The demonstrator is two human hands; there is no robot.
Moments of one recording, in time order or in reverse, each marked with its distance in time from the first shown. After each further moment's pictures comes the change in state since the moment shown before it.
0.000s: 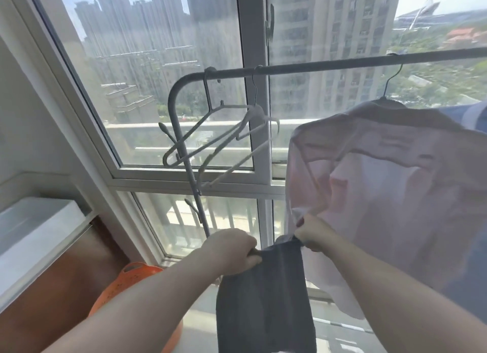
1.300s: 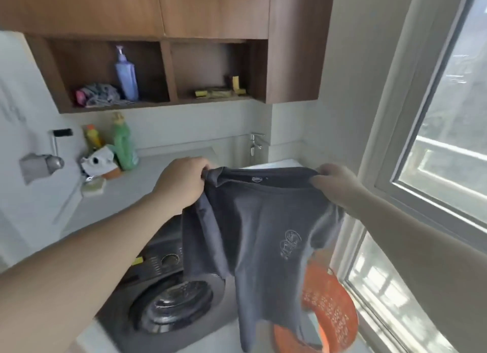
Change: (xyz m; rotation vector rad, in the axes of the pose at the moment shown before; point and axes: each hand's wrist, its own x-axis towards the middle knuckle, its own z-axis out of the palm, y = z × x) left_hand -0.569 -0.423 0.031 -0.086 0.669 -1.313; right_hand -0.160 -0.565 0.376 0.039 -0.393 -0.968
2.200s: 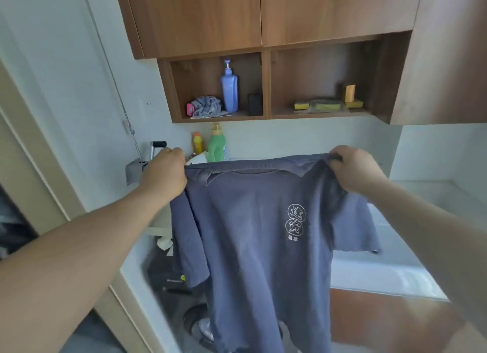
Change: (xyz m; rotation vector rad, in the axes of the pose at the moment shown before) left_hand 0.095 -0.125 -0.041 0.540 0.108 -0.604; right_hand 0.282 -0.105 0.126 -0.124 -0.168 -0.597
